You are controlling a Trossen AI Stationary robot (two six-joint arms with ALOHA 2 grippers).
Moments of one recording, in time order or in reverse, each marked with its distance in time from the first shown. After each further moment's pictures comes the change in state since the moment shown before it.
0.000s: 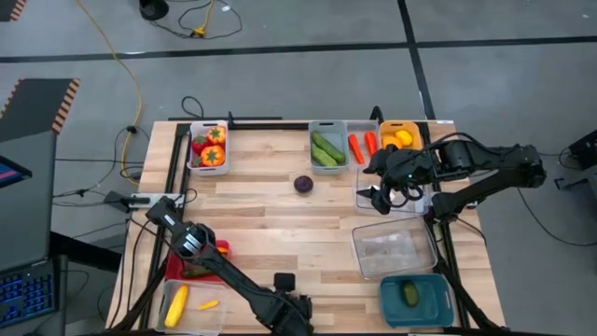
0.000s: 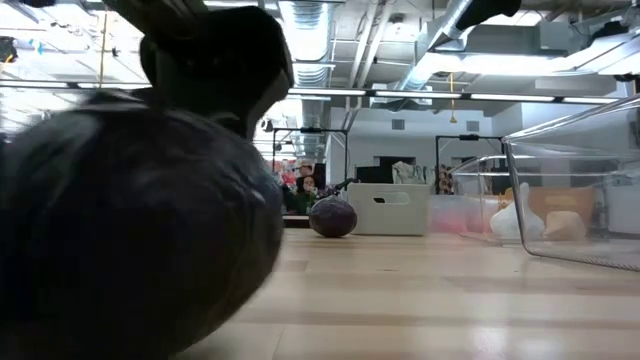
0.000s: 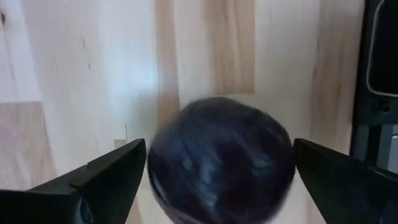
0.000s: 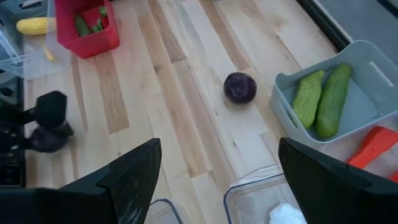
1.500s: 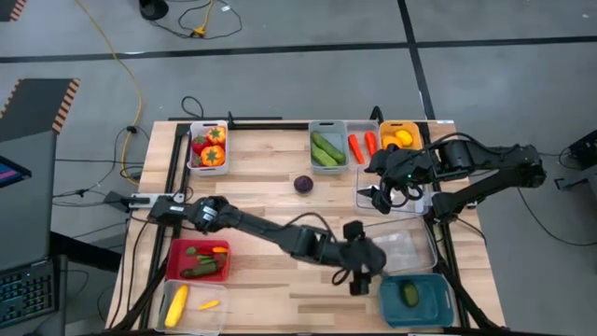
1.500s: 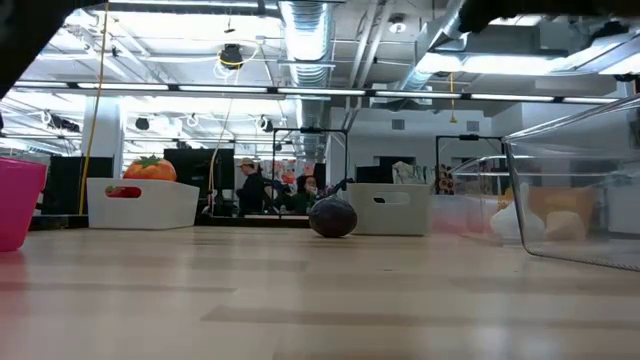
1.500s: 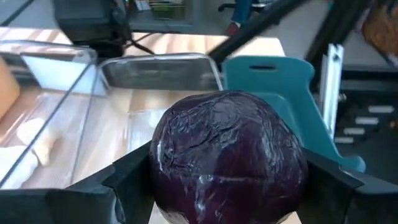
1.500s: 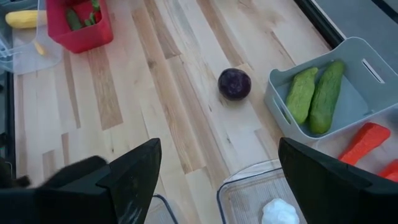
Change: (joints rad) left arm 0.323 -0.012 0.198 0.709 -0.125 0.393; right arm -0.002 0.000 0.000 -0.024 0.011 -0.009
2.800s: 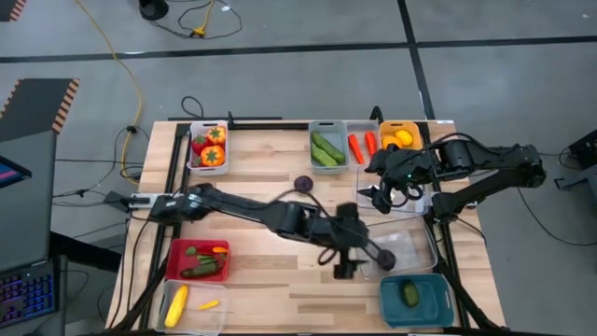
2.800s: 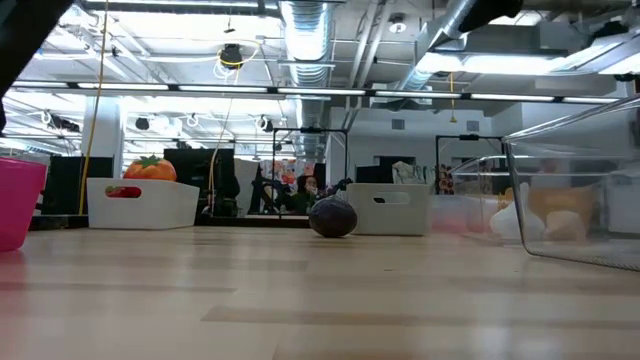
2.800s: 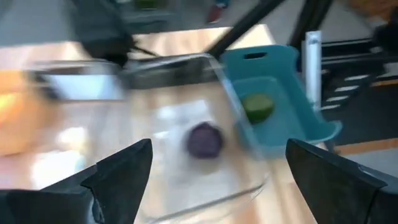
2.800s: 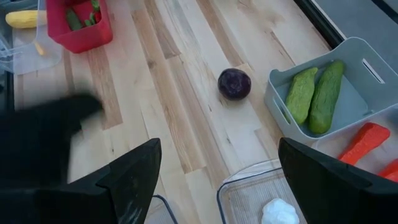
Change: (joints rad) left arm 0.061 -0.141 0.002 -0.207 0.149 0.128; right arm 0.000 0.000 0.001 0.000 0.000 0.000
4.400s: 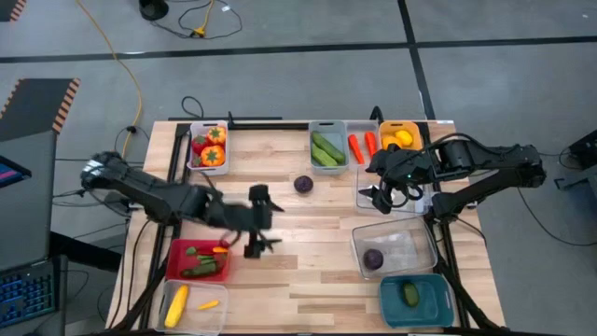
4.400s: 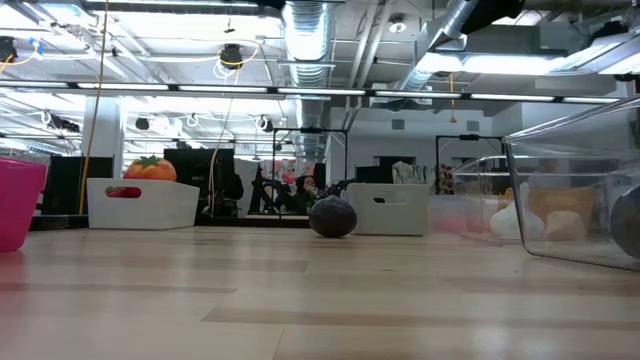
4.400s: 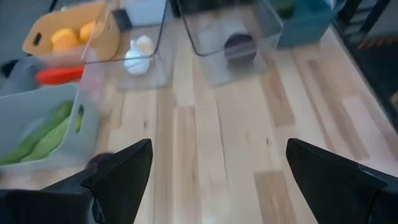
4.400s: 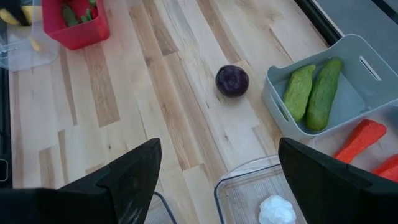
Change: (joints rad) left arm -0.093 -0.910 -1.122 0.107 -0.210 0.014; right arm 0.000 0.000 0.000 -0.015 0.003 0.000
